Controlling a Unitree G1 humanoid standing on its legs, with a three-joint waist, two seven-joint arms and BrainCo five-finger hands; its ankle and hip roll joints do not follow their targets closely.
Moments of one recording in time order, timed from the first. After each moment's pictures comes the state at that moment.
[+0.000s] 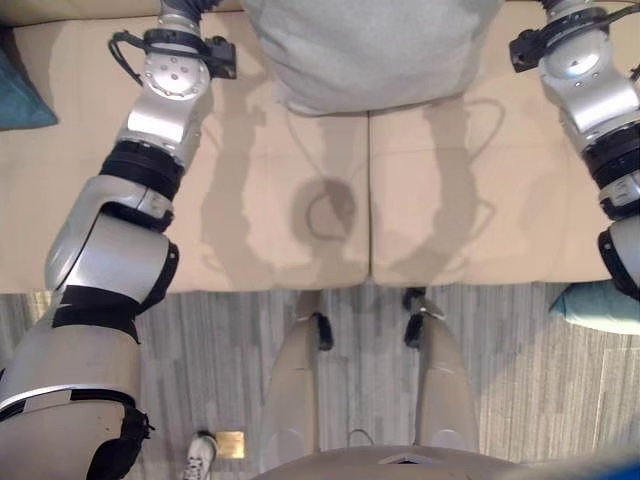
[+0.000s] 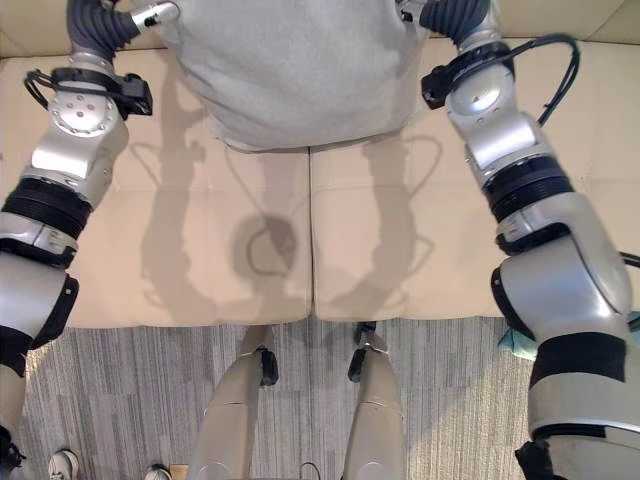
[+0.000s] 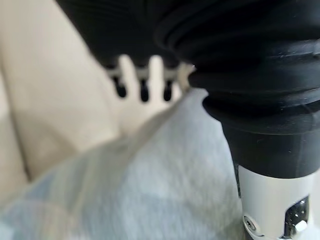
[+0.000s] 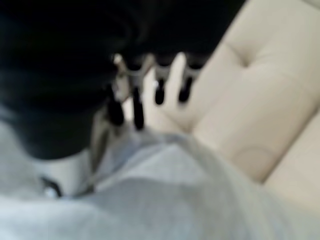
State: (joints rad) left arm -1.36 0.74 -0.55 0.90 -0.56 -0.27 0.29; right arm -1.46 -0.79 0.70 0.88 0.29 -0.12 -0.30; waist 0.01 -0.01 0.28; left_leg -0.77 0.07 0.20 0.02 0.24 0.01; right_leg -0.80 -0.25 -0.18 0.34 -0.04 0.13
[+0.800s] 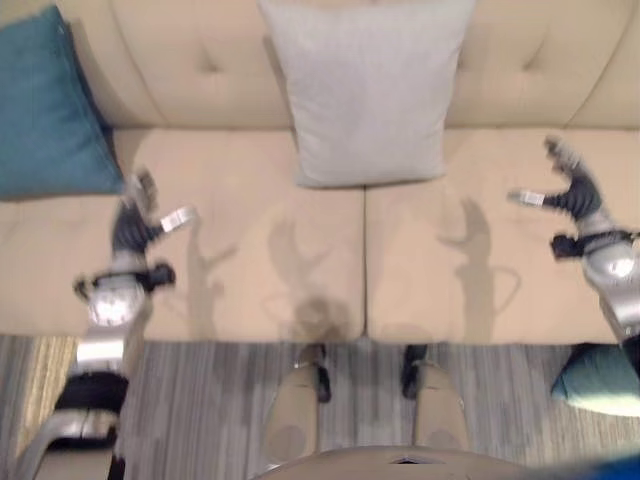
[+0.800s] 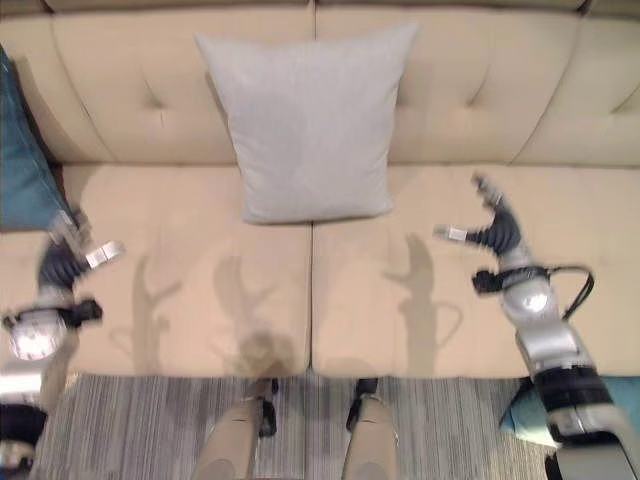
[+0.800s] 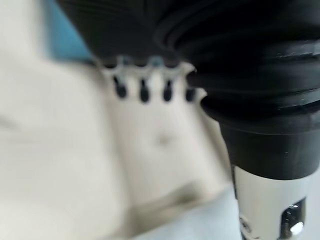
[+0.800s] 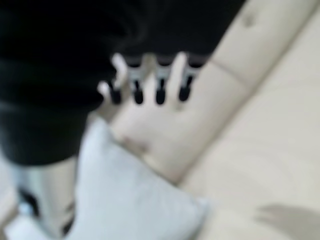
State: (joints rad) left arm 0.02 0.58 0.06 0.46 -0.36 -0.24 0.09; right arm -0.18 -0.70 0.04 0.34 0.11 -0.16 -0.08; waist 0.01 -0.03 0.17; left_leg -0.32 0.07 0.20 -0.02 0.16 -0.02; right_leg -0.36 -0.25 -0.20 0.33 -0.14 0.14
